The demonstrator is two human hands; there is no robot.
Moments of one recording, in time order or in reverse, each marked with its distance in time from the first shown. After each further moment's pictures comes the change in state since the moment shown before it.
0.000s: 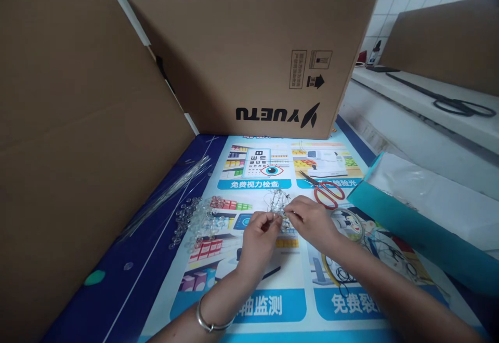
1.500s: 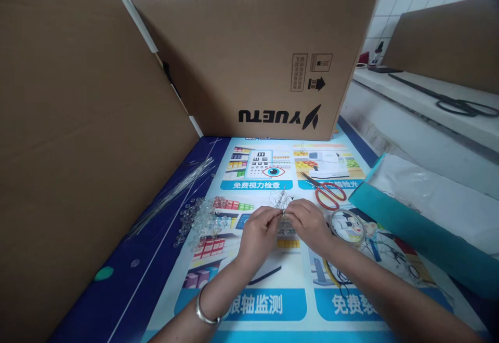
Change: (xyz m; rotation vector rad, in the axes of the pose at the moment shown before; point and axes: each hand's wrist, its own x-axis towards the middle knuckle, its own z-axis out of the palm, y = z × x) left_hand 0.011 -0.001 -0.009 0.251 -0.052 0.341; right_hand -0.008 0.020 0.029 -0.029 0.238 -0.205
